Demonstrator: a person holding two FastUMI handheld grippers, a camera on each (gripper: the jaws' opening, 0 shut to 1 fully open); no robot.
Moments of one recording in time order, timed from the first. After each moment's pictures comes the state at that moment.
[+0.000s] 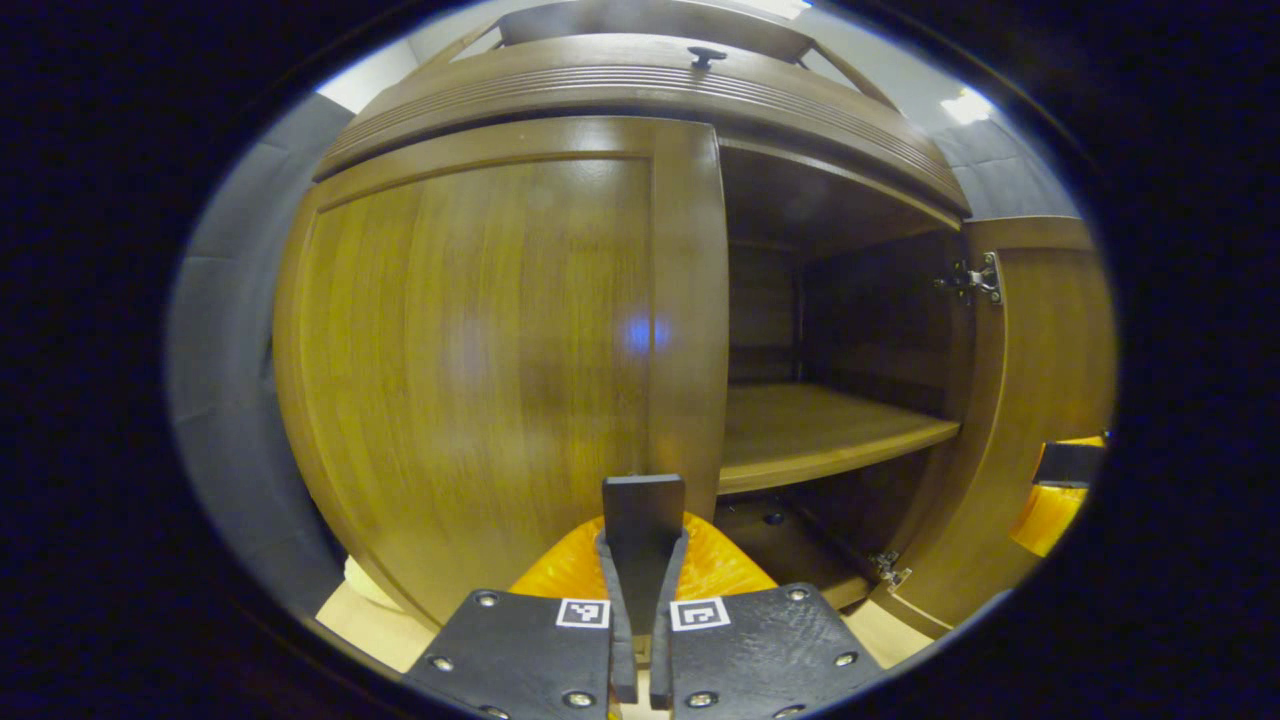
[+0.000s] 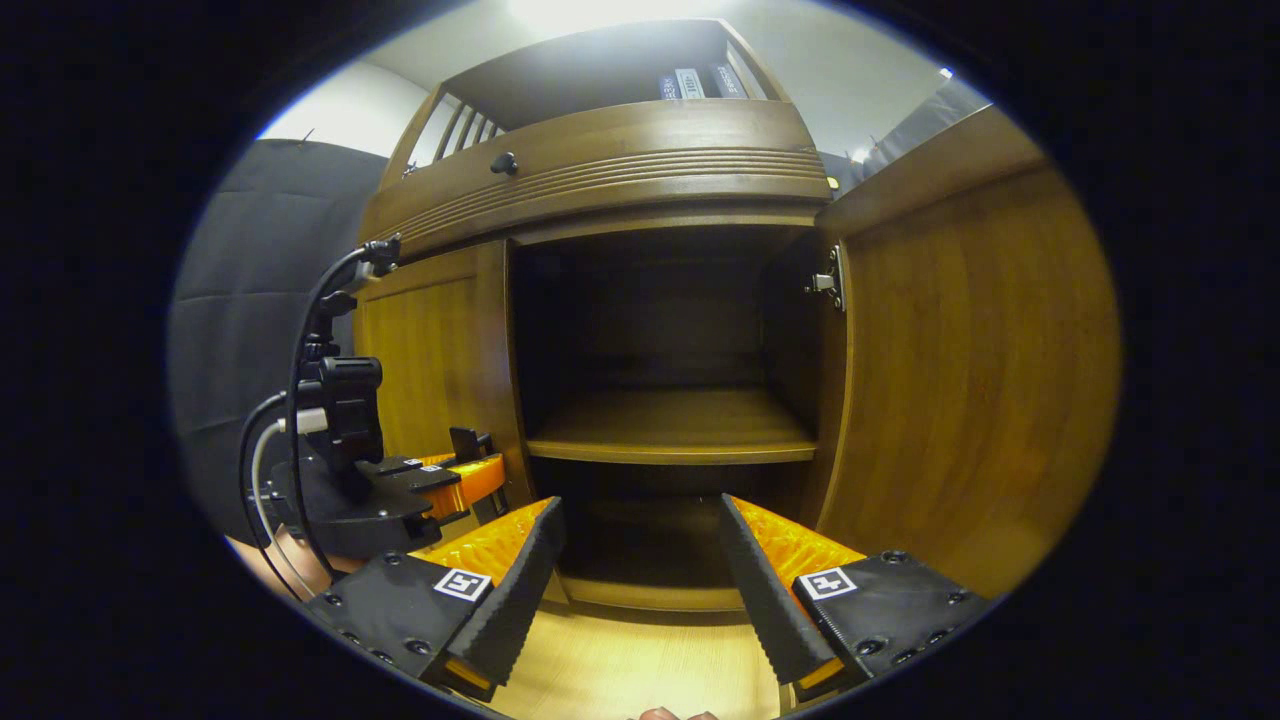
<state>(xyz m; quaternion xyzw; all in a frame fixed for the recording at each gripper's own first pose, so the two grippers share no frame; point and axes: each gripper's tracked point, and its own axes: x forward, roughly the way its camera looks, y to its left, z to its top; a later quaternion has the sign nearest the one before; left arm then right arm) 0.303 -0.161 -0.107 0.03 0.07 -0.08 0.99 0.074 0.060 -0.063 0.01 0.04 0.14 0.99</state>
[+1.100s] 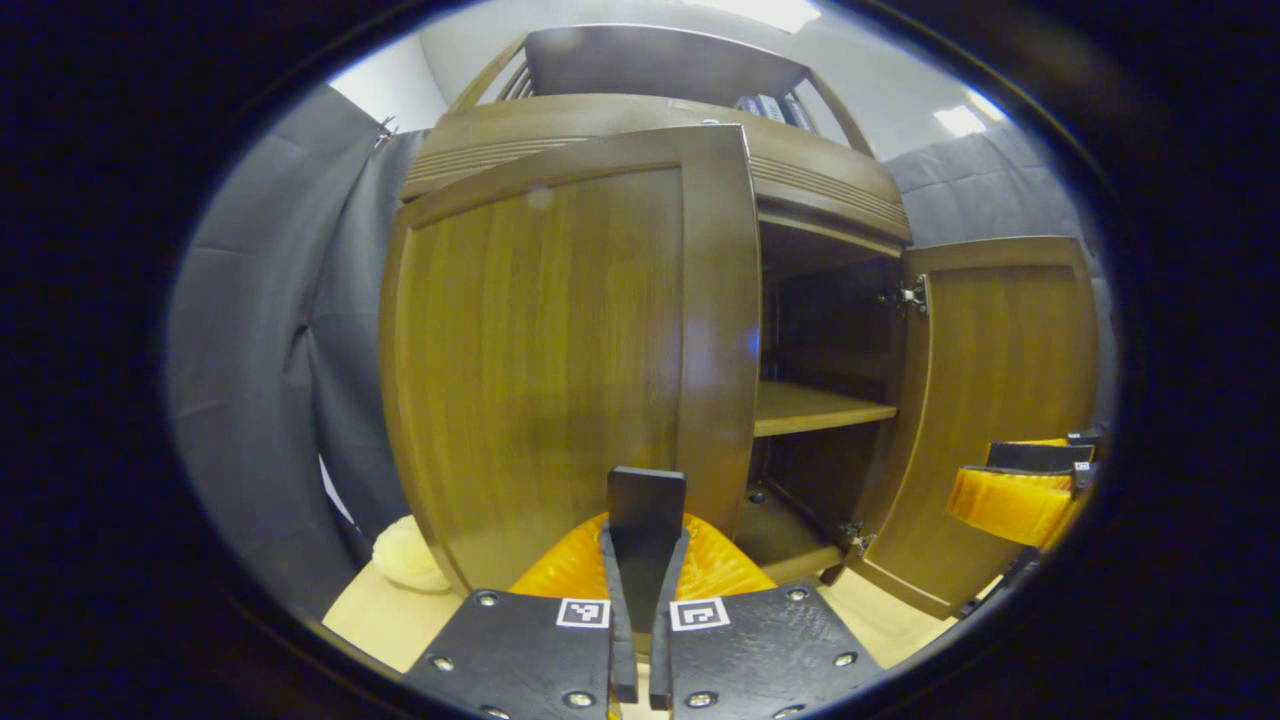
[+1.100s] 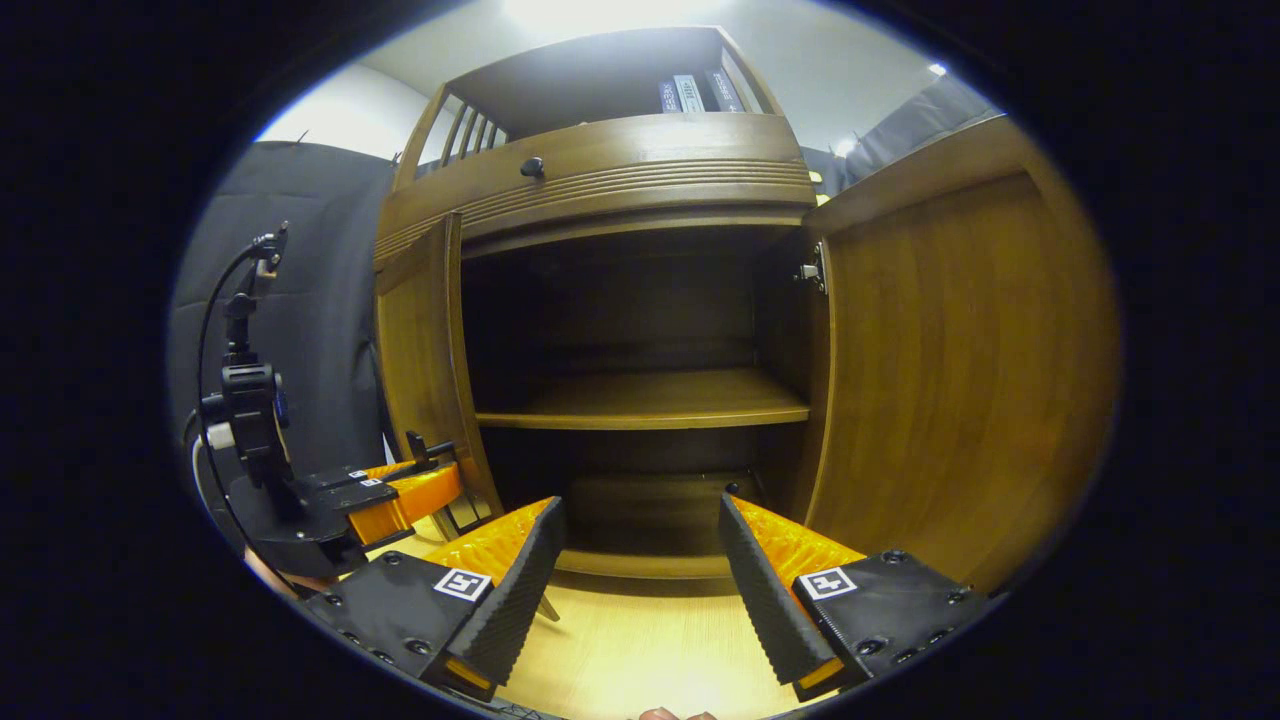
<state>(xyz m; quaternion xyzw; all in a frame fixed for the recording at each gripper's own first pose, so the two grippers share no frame) 0.201 -0.124 -0.099 0.03 0.06 -0.10 0.99 0.011 0.073 -0.078 0.02 0.06 0.12 0.99</state>
